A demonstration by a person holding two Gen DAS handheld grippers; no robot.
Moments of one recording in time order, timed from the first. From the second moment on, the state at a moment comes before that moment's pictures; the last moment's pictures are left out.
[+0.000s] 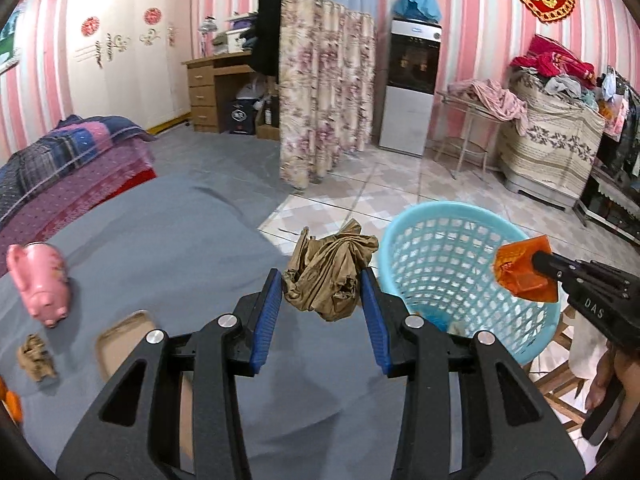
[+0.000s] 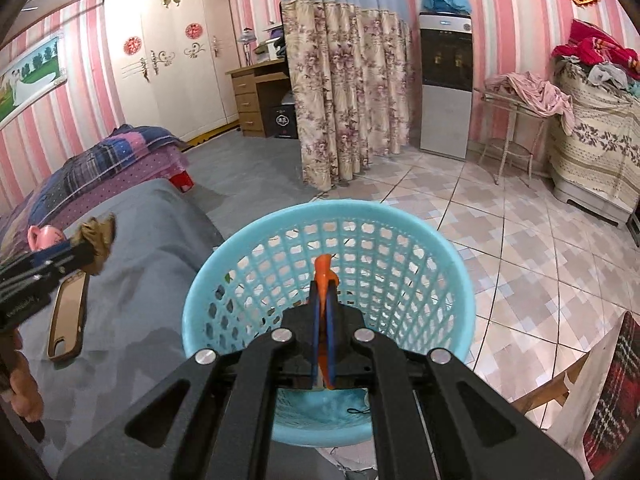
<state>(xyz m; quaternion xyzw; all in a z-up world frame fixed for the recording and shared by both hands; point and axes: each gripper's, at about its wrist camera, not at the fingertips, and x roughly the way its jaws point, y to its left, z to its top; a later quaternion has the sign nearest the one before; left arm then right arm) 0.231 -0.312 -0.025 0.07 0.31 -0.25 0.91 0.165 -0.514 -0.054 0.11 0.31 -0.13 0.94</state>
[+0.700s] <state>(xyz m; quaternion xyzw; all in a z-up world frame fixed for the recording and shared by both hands) 0.235 -0.421 -0.061 0.13 0.33 -0.29 0.89 0.171 -0.546 -0.067 0.16 0.30 -0.17 0.93</state>
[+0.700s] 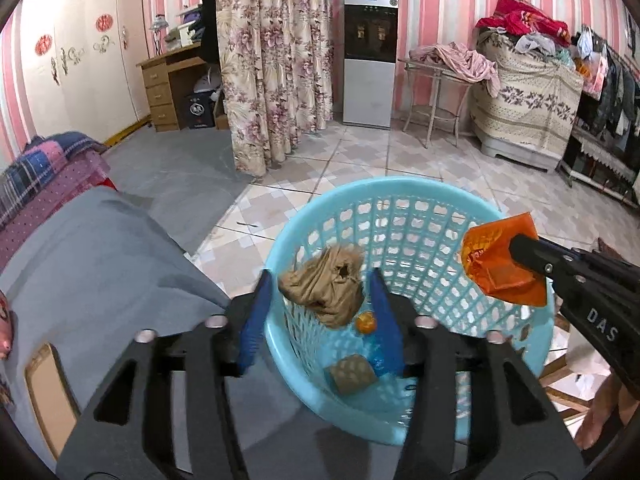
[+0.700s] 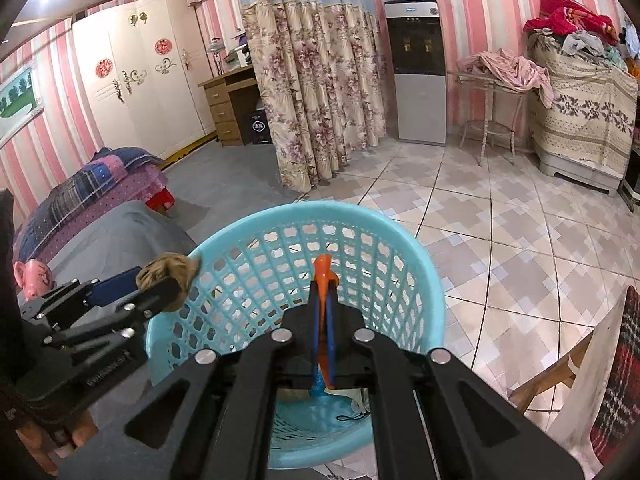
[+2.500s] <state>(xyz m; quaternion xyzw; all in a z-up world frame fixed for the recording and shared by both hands) 0.209 -0.170 -0.020 0.02 0.33 -0.11 0.94 0.189 -0.438 -0.045 0.04 0.28 -0.09 0.95</state>
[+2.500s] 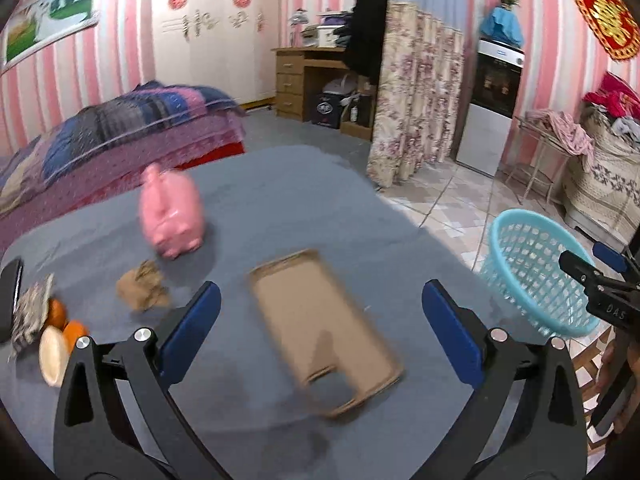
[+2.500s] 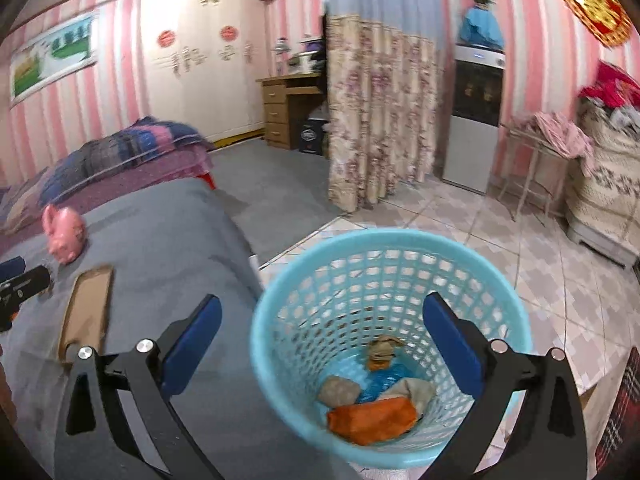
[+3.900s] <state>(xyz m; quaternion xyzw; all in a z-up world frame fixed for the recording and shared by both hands) 0.172 0.111 -0.071 -0.09 0.39 0.04 0.92 0.210 -0.181 -0.082 -0.03 0.38 0.10 0.92</state>
